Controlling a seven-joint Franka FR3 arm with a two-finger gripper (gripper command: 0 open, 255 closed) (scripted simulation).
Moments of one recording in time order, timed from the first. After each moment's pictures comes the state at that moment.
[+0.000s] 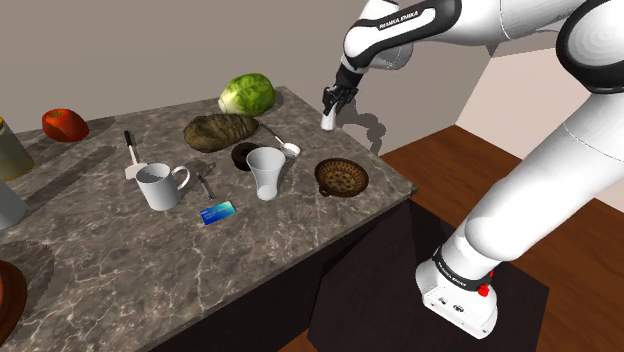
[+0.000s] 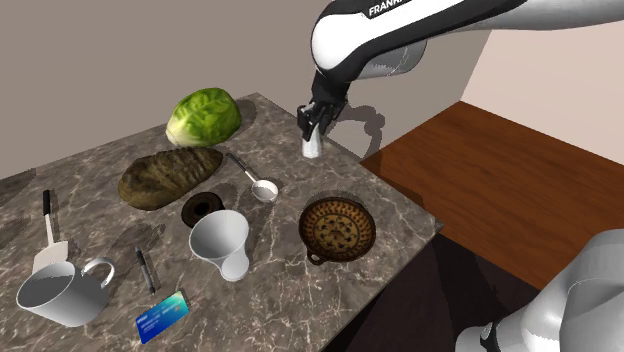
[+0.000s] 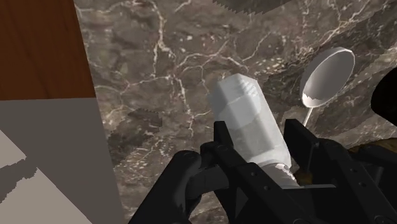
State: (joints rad) arm -0.07 -0.11 -0.12 -2.21 0.17 2.33 -0.16
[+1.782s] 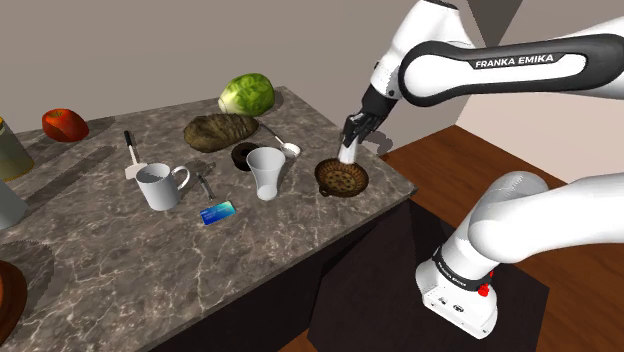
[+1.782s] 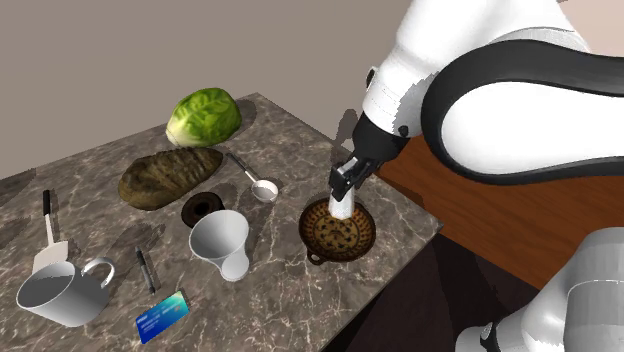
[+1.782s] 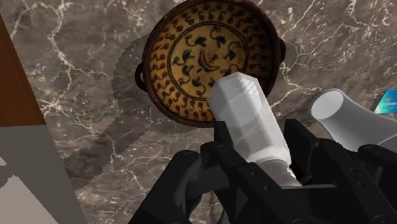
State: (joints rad) arm 0.00 -0.76 0.06 -2.71 0.15 2.21 0.10
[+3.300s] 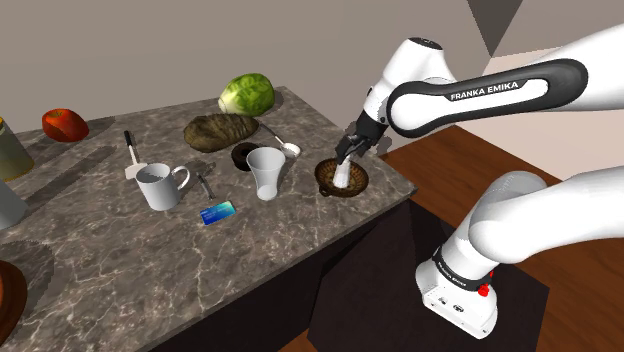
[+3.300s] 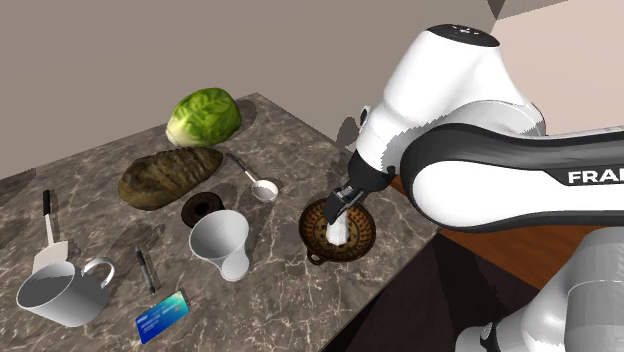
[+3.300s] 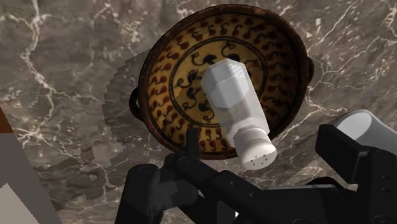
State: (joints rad) arm 0.01 -0.69 0.07 -2.83 0.17 2.40 0.08
